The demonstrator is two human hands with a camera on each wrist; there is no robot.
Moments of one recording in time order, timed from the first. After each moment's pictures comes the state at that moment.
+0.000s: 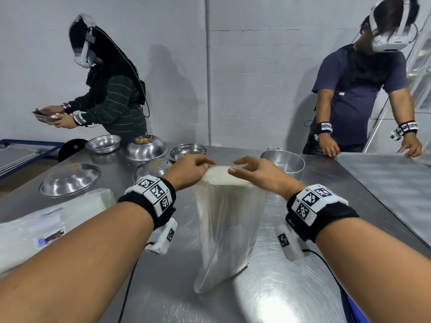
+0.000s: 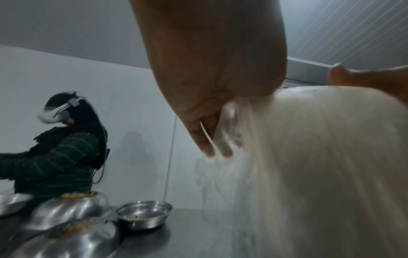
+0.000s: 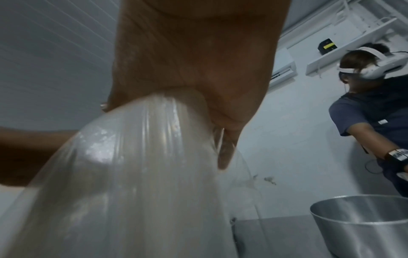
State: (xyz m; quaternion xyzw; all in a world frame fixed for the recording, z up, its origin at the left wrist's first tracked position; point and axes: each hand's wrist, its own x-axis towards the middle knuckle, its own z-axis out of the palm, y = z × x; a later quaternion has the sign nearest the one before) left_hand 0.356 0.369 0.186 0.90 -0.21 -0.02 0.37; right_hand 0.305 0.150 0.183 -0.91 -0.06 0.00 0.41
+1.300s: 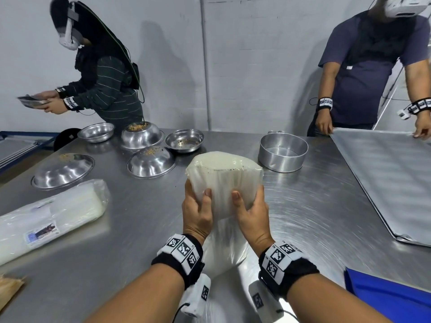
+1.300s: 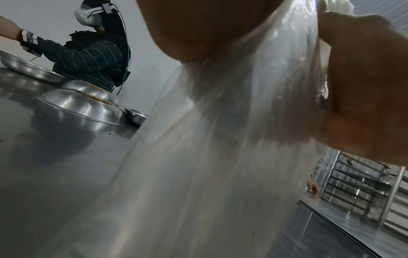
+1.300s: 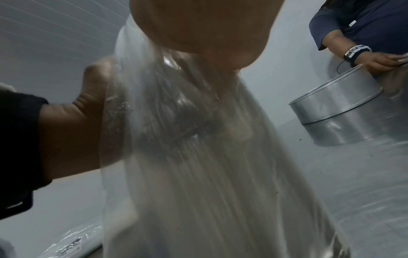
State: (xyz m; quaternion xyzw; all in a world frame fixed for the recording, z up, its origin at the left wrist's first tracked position) left_hand 0.316 0.317 0.032 0.70 -0.12 0.23 0.66; right_hand 0.277 0.189 0.038 -0.73 0.02 -0.26 0.64
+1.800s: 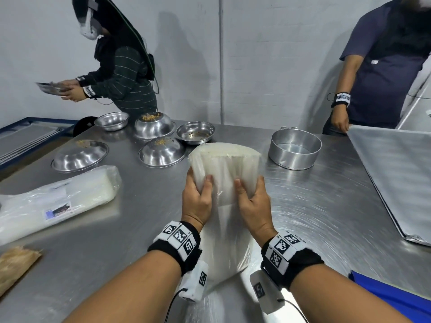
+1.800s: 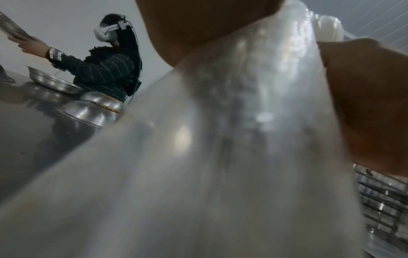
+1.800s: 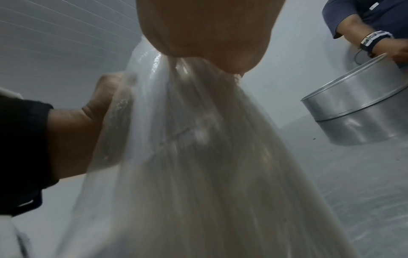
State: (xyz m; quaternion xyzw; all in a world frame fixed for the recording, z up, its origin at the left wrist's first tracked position) left_hand 0.317 0.325 0.042 0.73 -0.05 0.20 0.65; right_hand 0.281 0.187 0.046 -0.75 0.01 -0.22 0.62
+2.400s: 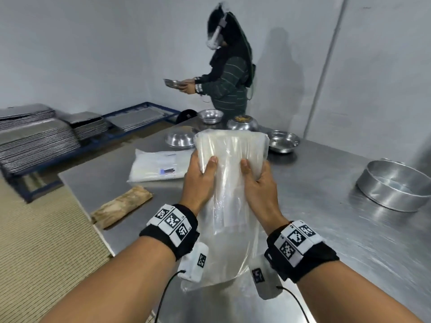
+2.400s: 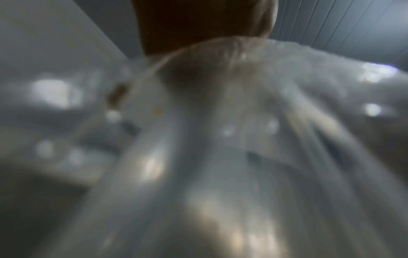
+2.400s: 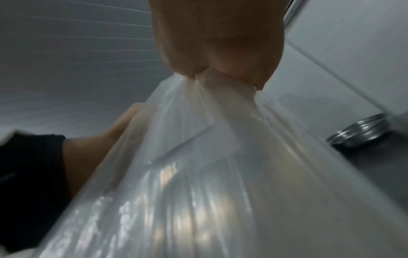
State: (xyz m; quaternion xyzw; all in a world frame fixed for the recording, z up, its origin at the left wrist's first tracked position) left_hand 0.204 0.485 0.121 0.72 0.09 0.28 0.63; right_hand 0.225 0.342 0.129 -0.70 -0.13 -0.03 0.70
